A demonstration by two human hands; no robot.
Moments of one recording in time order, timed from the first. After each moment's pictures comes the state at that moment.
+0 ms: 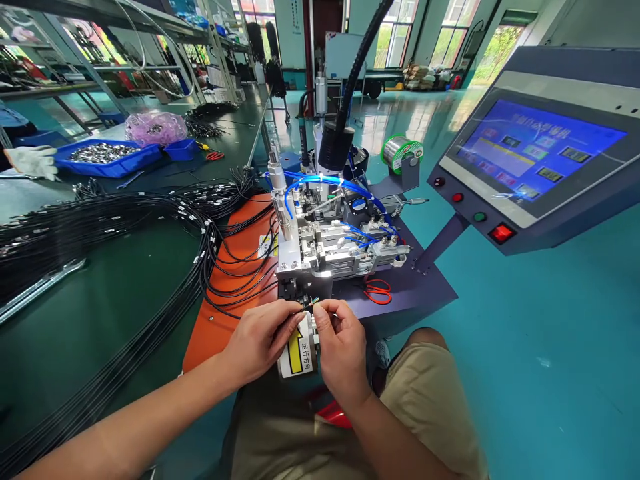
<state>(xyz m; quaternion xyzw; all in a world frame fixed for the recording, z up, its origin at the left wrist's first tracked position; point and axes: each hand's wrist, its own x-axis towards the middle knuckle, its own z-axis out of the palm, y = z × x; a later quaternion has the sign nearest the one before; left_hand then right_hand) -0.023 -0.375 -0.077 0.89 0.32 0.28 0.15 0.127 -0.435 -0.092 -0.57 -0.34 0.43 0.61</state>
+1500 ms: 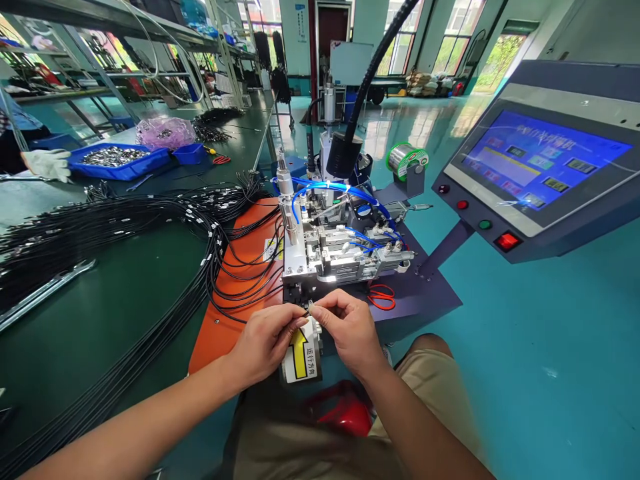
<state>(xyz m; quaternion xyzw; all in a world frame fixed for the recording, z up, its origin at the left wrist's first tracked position) -0.025 -0.372 -0.077 0.88 0.32 0.29 0.22 0.155 -0.408 -0.073 -0.53 -0.48 0.44 0.54</state>
